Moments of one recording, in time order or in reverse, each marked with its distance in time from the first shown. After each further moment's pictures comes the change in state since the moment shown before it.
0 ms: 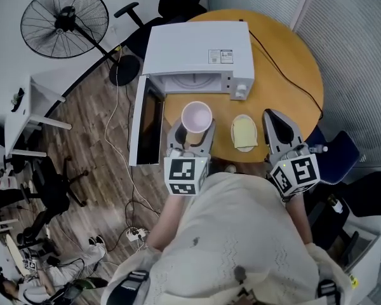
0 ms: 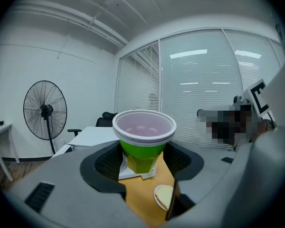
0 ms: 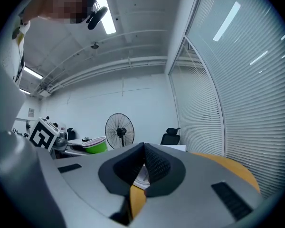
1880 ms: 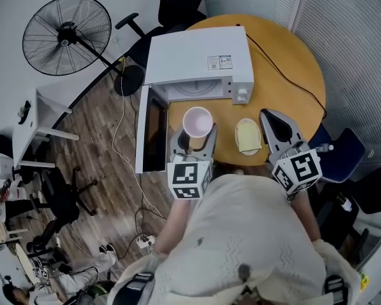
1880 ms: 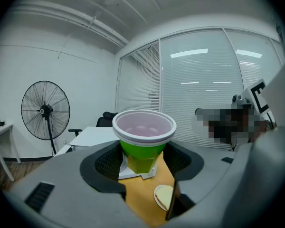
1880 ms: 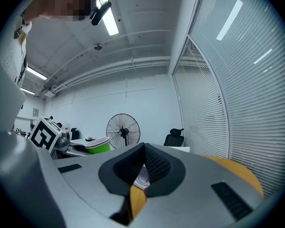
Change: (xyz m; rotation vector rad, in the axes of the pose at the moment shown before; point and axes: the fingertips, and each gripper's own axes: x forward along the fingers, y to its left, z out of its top) left arm -0.001 -0.006 0.013 -0.002 -0.022 0.007; right arm 0.002 0.005 0.012 -0.025 -0.006 0.051
